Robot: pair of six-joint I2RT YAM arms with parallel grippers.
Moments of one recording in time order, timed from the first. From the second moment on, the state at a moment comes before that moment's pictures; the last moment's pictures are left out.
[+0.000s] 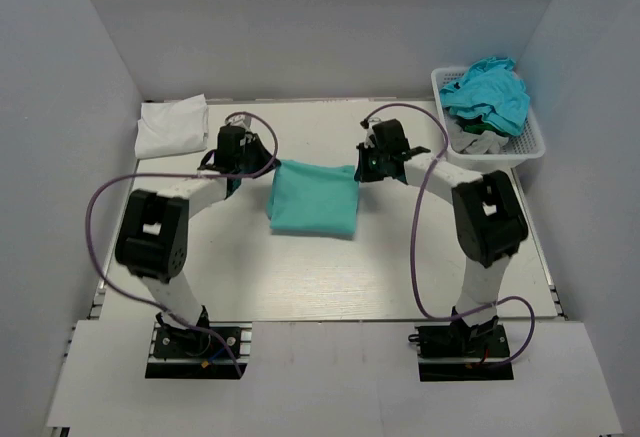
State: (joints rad) left arm -0.24 1.70 0.99 0.15 0.22 -0.63; right arm 0.46 1.86 1.25 -0.20 -0.17 0.23
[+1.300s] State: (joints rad) left arm -0.34 1.89 1.16 -0.15 0.13 -0.46; right arm 0.39 1.60 1.08 -0.07 -0.28 0.28
